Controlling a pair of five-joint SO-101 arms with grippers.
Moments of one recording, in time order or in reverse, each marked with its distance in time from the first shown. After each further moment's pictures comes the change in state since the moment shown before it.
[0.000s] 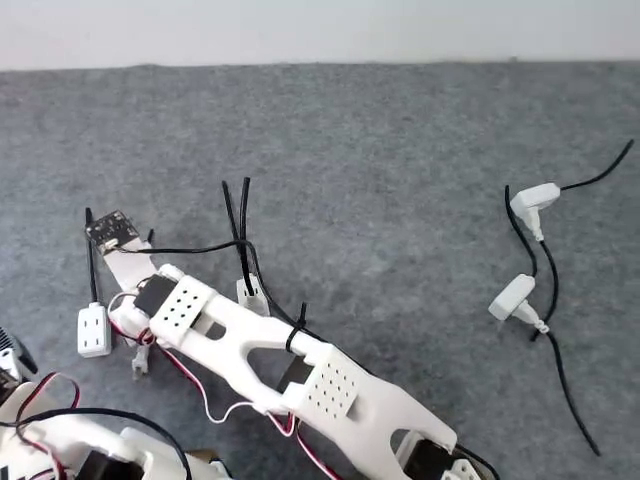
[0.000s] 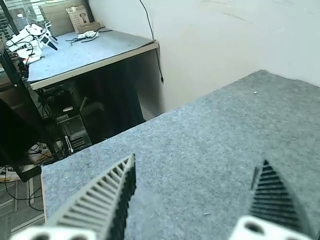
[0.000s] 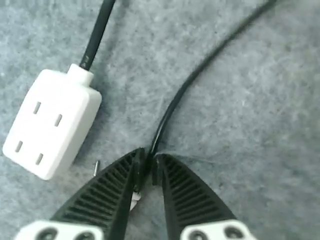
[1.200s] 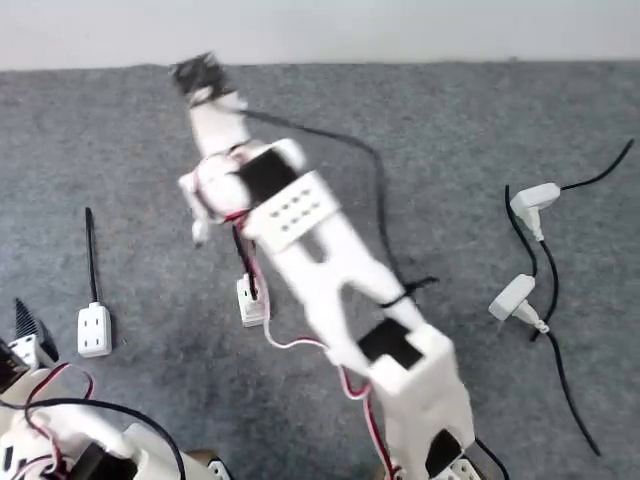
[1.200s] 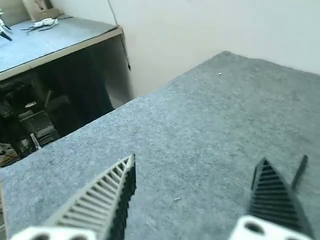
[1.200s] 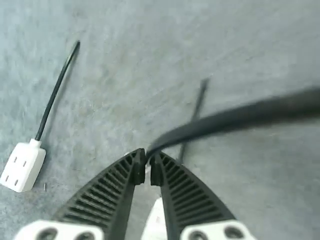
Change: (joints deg) left arm 7.9 0.2 4.1 0.0 -0.2; right arm 21.8 -31.0 -1.6 17.9 12.7
